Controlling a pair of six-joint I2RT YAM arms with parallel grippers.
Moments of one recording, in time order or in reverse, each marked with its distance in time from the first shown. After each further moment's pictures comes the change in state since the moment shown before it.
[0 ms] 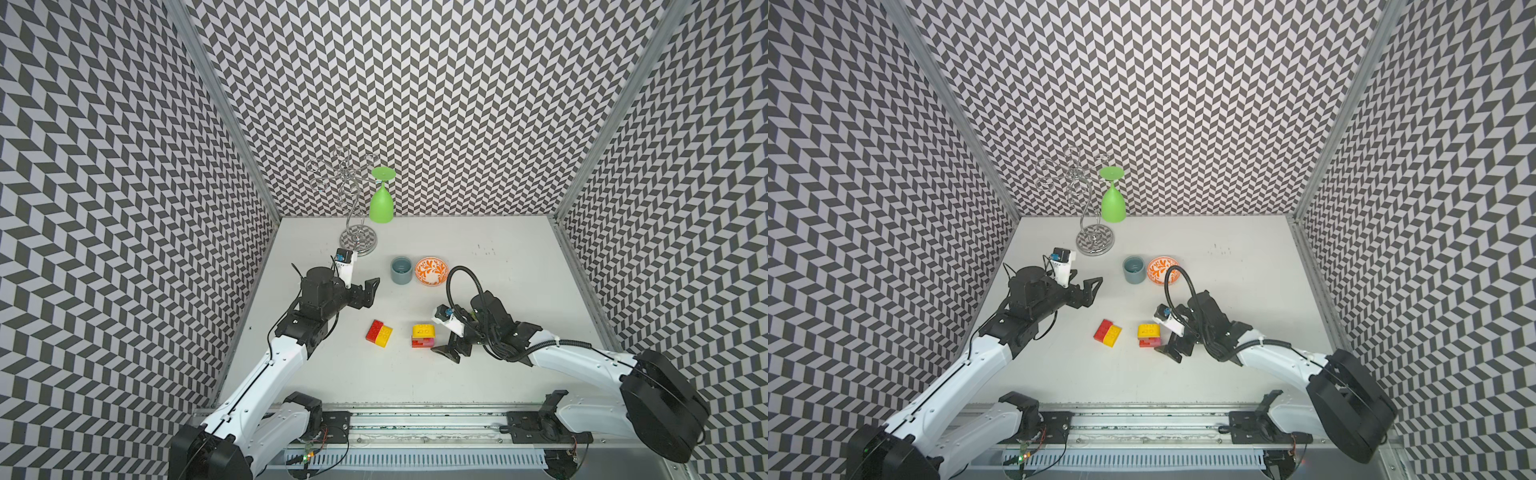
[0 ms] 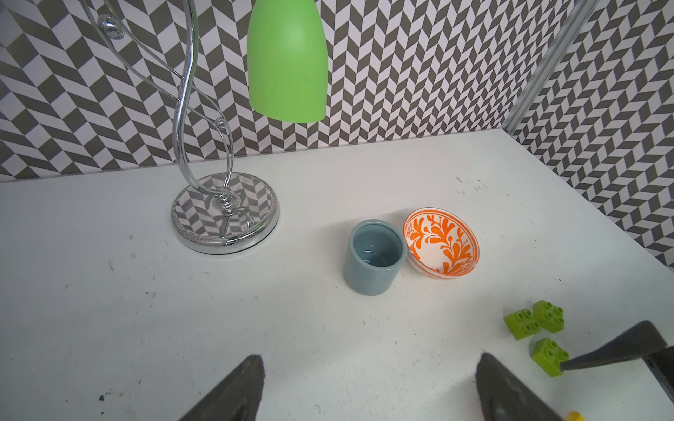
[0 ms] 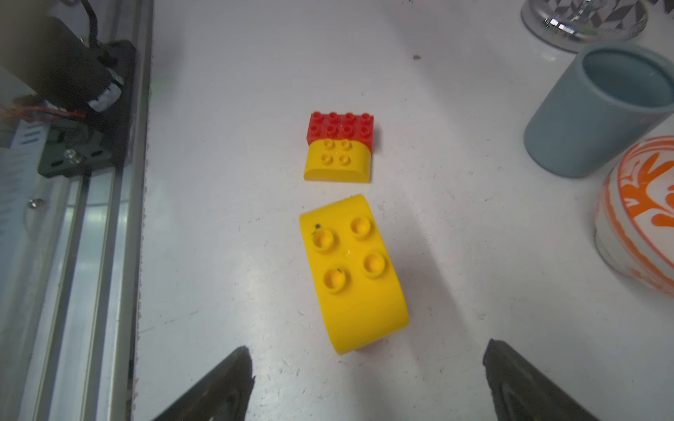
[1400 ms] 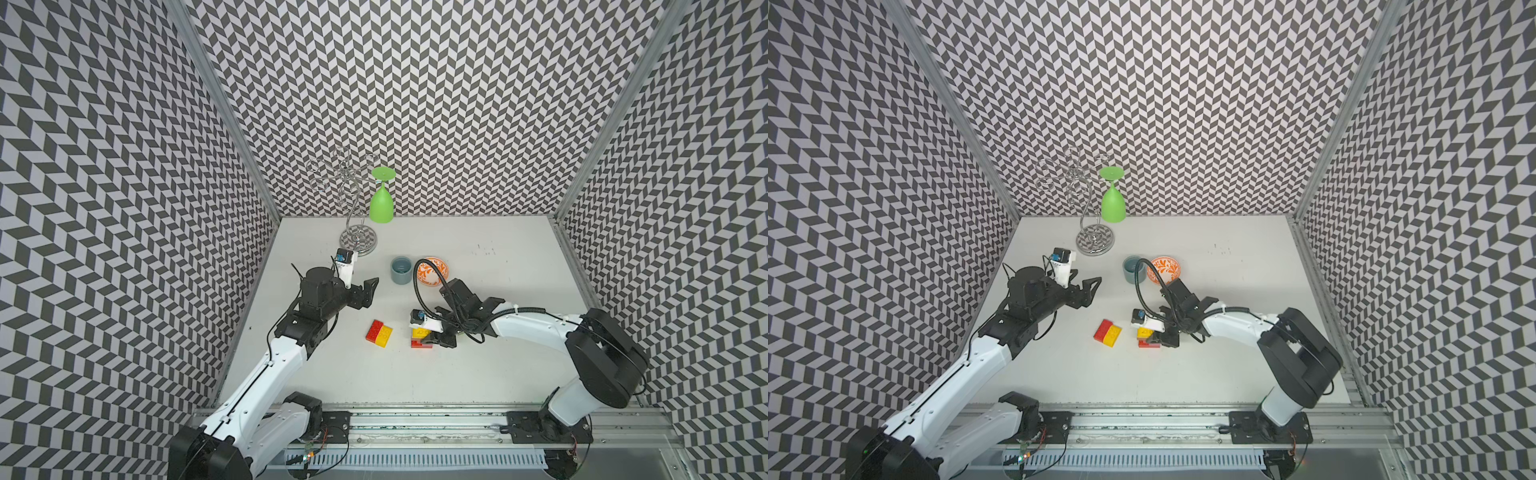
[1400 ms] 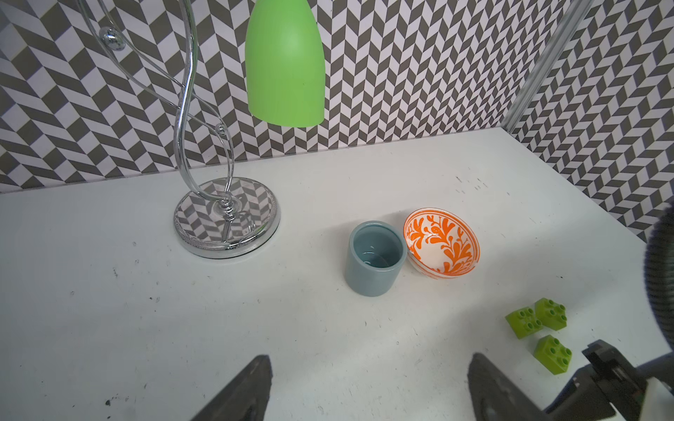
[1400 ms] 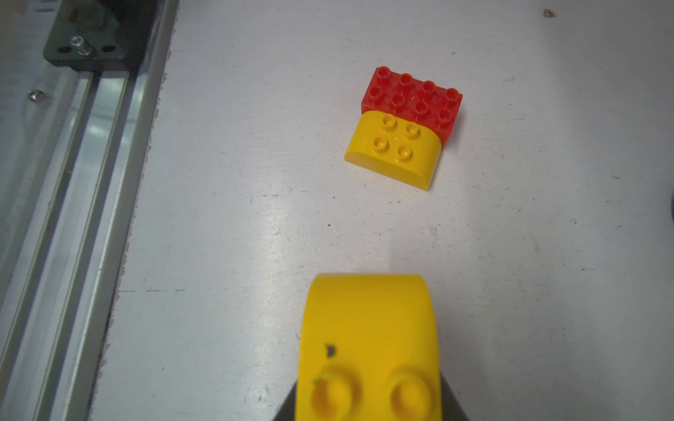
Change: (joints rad) left arm -0.003 -0.009 0.000 0.000 0.000 0.024; right arm 0.035 0.374 0.343 -0.315 -0.063 -0.352
